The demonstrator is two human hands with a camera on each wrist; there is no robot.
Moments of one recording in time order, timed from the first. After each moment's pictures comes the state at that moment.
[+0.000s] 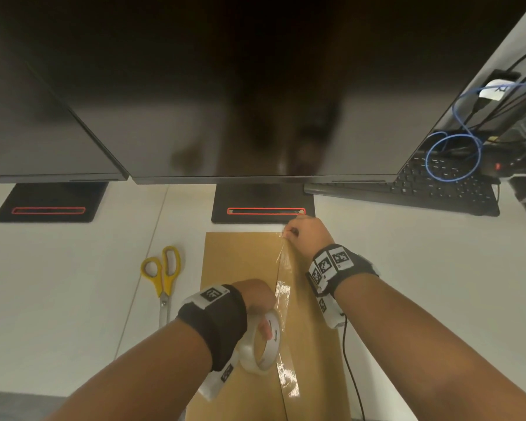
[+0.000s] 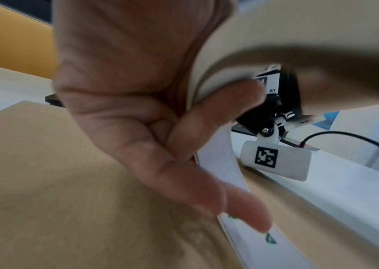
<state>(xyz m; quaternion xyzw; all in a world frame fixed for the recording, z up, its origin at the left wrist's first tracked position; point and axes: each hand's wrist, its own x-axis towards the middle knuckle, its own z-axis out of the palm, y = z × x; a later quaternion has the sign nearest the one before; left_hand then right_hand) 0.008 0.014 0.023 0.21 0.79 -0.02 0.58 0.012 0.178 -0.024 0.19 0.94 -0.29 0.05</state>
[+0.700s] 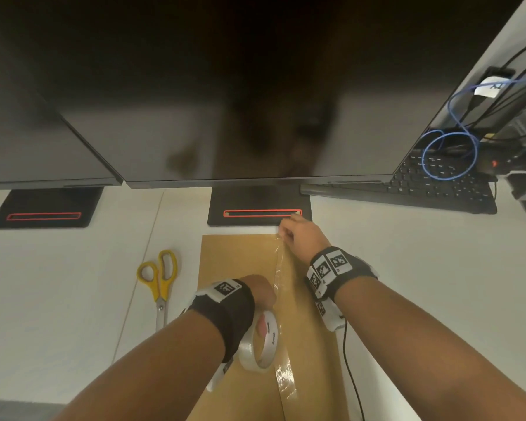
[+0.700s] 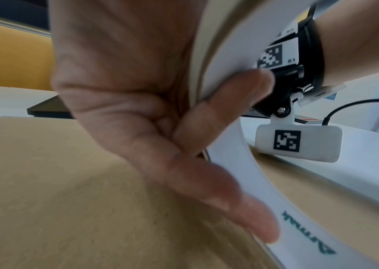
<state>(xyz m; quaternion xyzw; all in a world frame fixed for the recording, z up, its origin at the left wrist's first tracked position) 0.002 0.035 0.016 0.26 0.82 -0.09 0.51 0.015 0.175 -0.025 0.16 0.94 -0.30 0.04</state>
